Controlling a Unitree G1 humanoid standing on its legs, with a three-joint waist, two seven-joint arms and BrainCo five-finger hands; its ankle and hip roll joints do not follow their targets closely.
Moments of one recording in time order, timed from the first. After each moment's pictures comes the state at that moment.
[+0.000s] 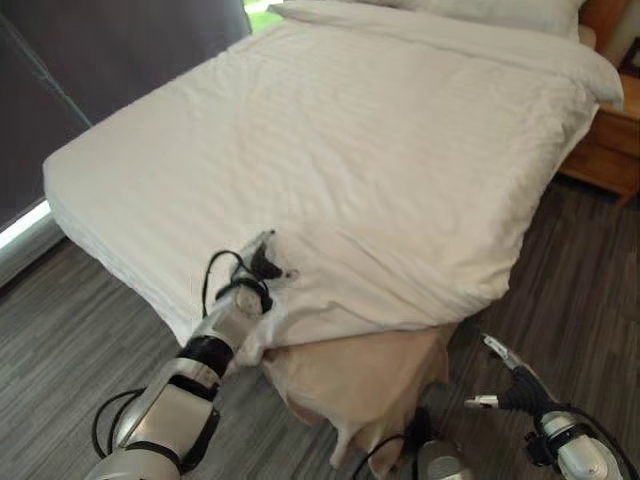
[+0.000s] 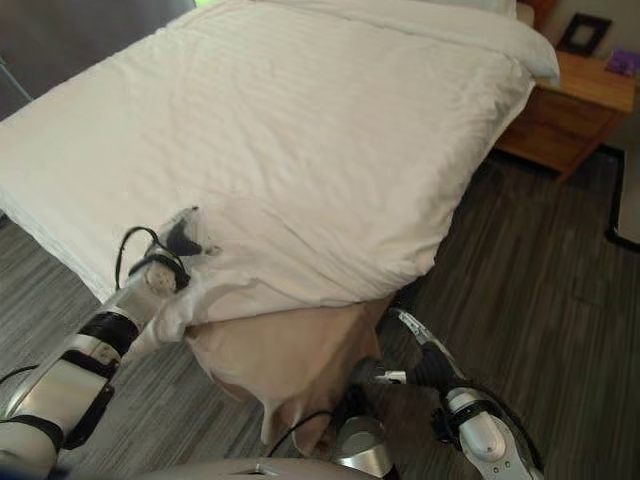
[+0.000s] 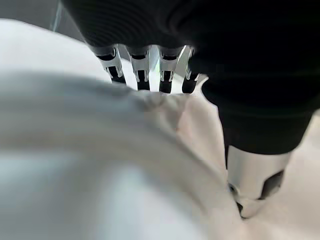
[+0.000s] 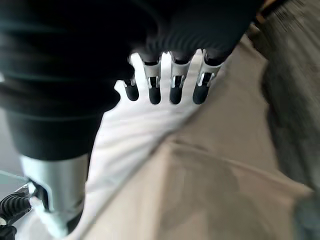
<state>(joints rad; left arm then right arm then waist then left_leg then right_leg) -0.63 0.44 -0.40 0.92 0.25 0.00 0.27 0.41 -0.61 0.14 -0.06 -0.15 -0.21 -0.01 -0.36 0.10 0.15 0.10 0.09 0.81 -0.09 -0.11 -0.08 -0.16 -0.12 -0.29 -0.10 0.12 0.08</state>
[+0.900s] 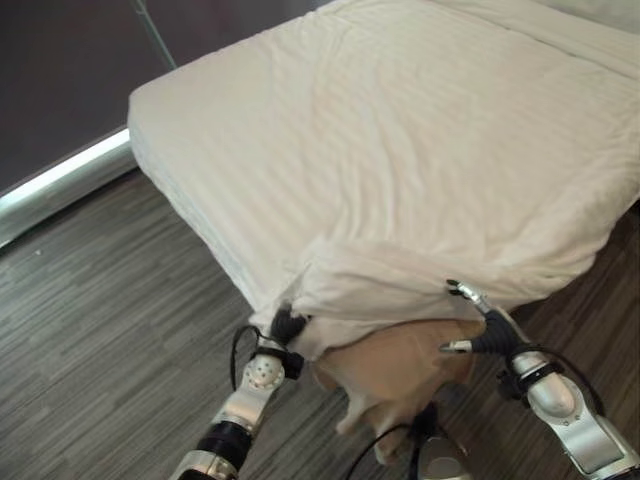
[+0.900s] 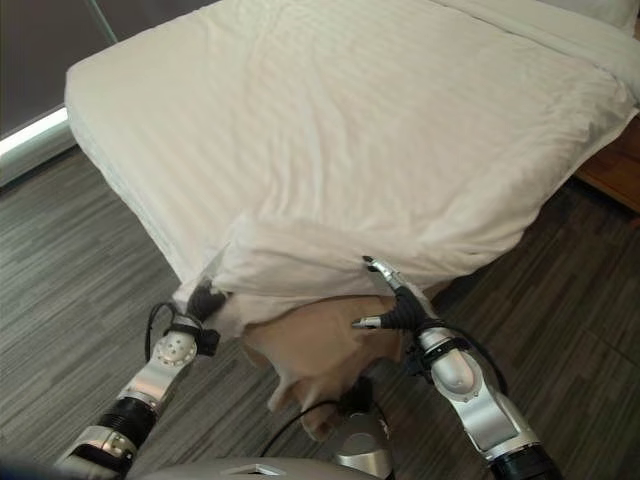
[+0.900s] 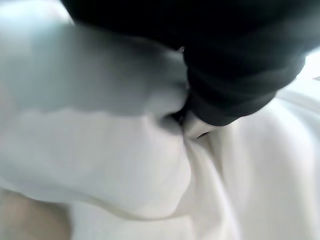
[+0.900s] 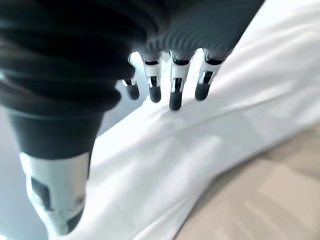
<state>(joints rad) -0.14 0.24 -0.28 0.59 -0.08 -0.16 0.16 0.15 -0.61 0.18 -0.06 -0.20 -0.19 -0.04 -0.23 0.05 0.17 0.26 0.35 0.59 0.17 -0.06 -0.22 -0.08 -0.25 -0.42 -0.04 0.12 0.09</state>
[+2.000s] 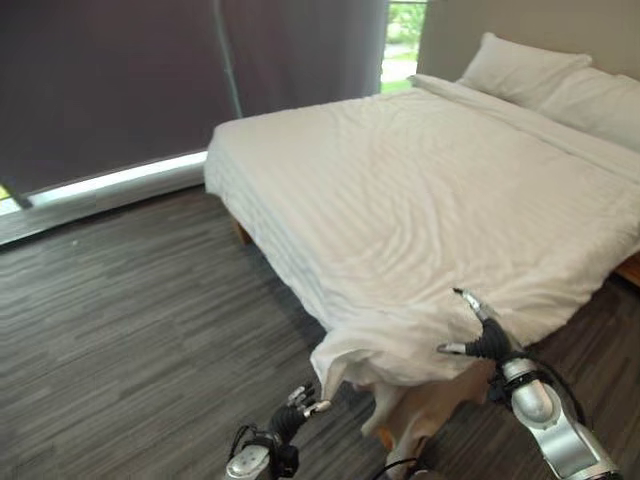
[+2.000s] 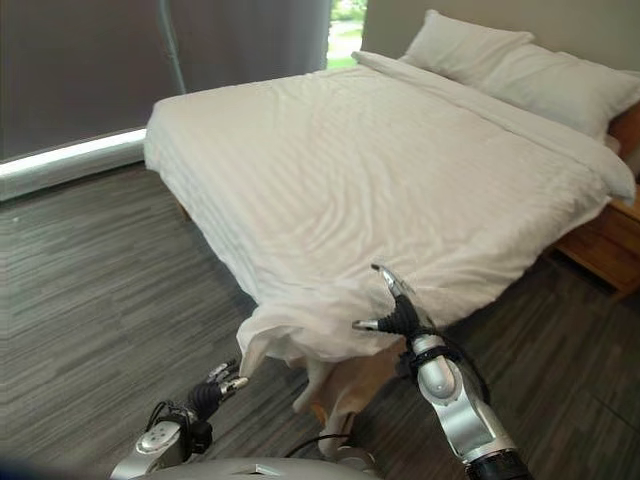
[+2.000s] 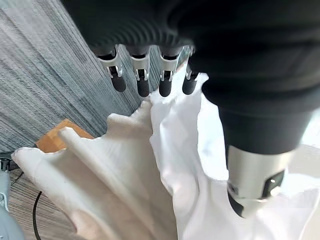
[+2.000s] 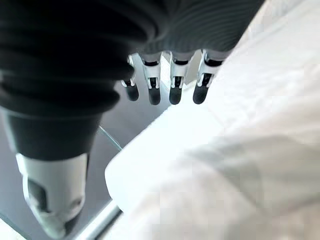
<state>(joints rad) 0.18 0.28 -0.30 0.57 -0.46 -0.03 -0.12 0.05 -0.47 0.26 0.20 -0.34 -0.08 -0.12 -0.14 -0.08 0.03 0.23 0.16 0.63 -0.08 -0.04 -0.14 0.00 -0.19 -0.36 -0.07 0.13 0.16</state>
